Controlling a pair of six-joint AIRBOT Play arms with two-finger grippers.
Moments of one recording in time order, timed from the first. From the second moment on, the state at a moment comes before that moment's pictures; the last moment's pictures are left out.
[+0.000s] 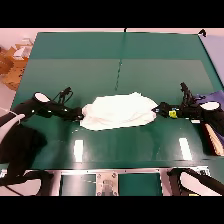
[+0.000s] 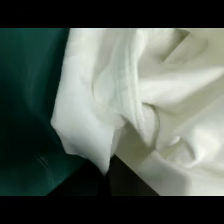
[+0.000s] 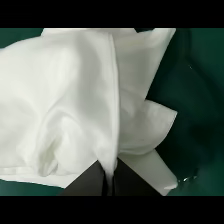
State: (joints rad) left arm -0.07 -1.44 0.80 0.71 -0.99 -1.10; right arm -0.22 -1.14 0.62 -0.65 0.94 1.06
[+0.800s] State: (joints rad) left arm 0.06 -1.02 1.54 0.75 -1.07 -1.15; right arm -0.24 -0.95 1.22 -0.54 1.15 1.11
